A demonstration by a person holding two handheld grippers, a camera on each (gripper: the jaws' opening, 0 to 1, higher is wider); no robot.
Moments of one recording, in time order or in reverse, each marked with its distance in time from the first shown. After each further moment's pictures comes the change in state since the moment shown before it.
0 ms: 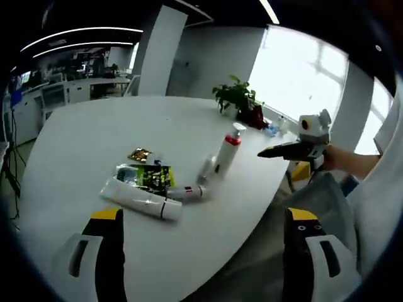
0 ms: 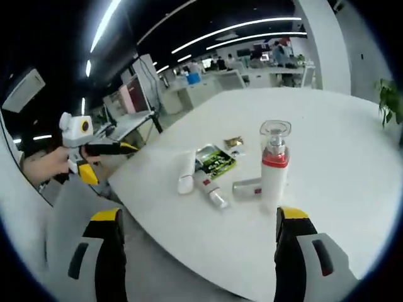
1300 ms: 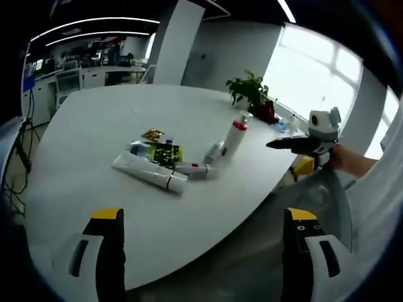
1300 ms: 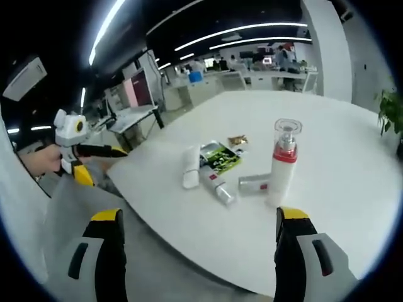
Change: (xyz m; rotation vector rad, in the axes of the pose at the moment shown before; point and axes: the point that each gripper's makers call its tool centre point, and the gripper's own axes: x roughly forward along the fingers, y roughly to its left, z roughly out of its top) left arm -0.023 -0.001 -0.029 -0.073 0.035 0.079; right arm -0.002 0.011 -0.013 -0.043 0.015 -0.029
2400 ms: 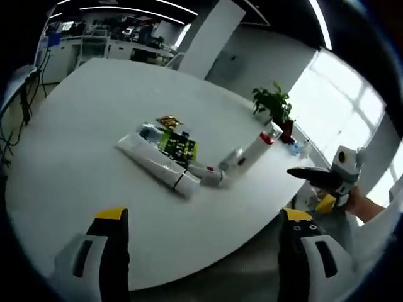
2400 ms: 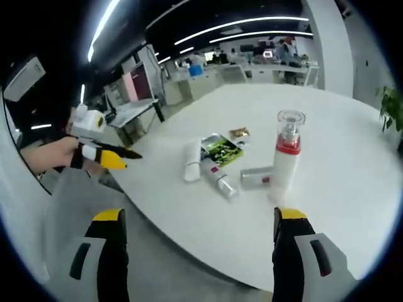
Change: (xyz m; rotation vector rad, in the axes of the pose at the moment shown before) left arm 0.048 0.040 -0.002 -0.306 0.021 0.068; right arm 0.003 0.001 -0.007 0.016 0.030 0.005
